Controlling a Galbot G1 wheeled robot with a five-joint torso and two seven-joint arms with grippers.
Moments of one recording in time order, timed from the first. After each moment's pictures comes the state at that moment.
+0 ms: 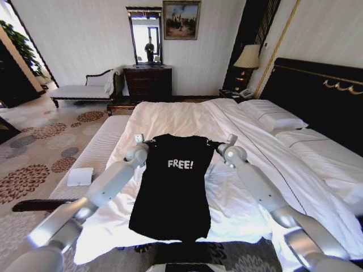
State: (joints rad) left arm 0.33 -1.11 0.25 -1.29 -1.09 0.36 -0.46; right arm -0.45 1.08 0.02 1.30 1.18 -0.39 0.28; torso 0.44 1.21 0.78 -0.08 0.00
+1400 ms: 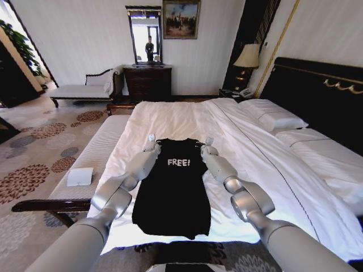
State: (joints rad) left arm 0.10 -1.52 0.11 -0.50 -0.77 0.27 -0.30; right arm -0.14 1.46 0.09 0.46 0.70 -0.14 0.11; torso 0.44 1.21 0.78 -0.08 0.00
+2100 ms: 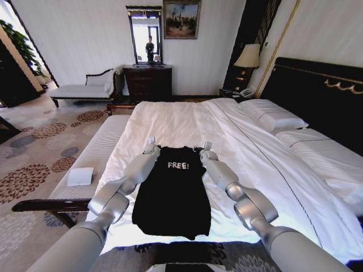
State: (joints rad) left arm 0.13 -1.46 0.15 -0.62 -0.83 0.34 -0.34; right arm -0.25 1.38 -0.02 0.66 0.82 -0.21 0.16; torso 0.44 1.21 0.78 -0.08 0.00
